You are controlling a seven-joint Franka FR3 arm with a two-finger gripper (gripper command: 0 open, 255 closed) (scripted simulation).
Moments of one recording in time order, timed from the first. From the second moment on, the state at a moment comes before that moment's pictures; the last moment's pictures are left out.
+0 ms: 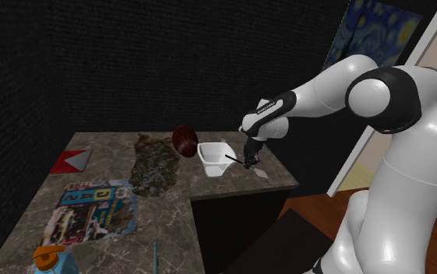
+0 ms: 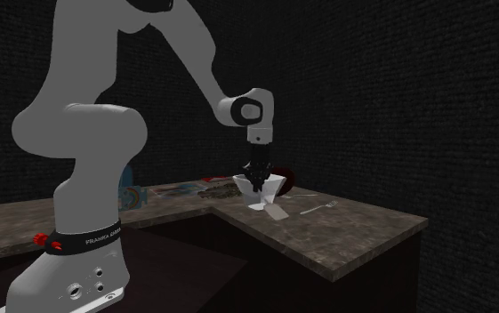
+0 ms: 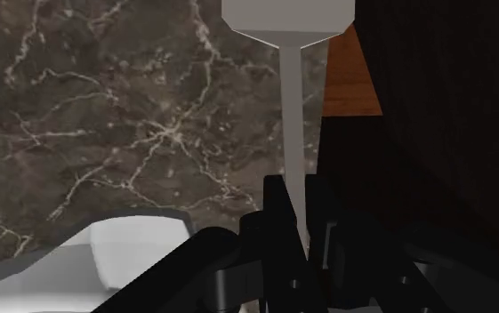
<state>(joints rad) 0.39 0.13 -0.72 -2.33 0.23 2.43 -1.61</state>
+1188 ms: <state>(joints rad) 0.66 0.17 -0.54 -2.27 0.22 2.44 -1.14</state>
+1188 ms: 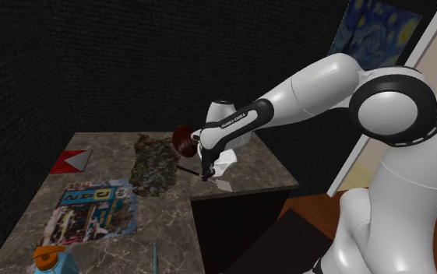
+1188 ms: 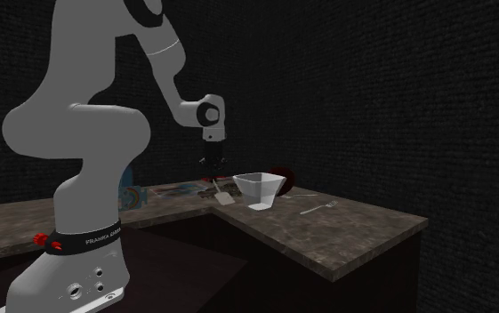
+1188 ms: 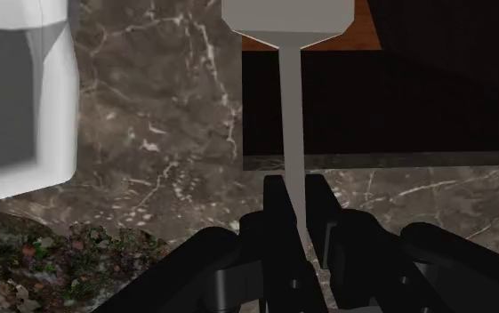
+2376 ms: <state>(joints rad) 0.78 0.39 -0.40 -2.02 0.30 2.42 -0.92</state>
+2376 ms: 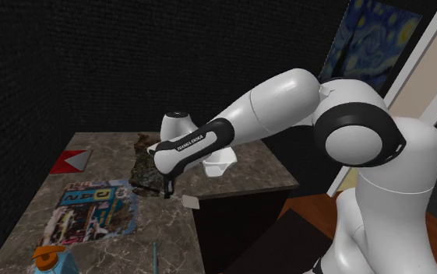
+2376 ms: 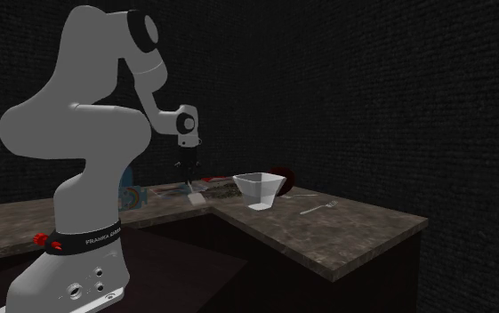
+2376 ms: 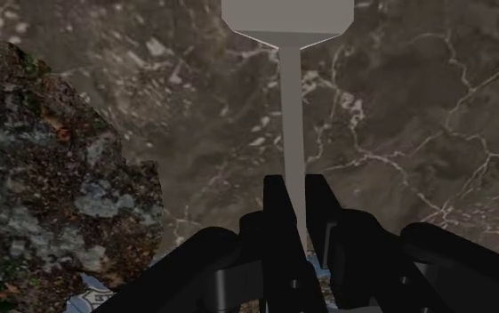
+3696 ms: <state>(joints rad) 0.73 0.55 -0.34 -2.02 0.39 2.55 -0.99</state>
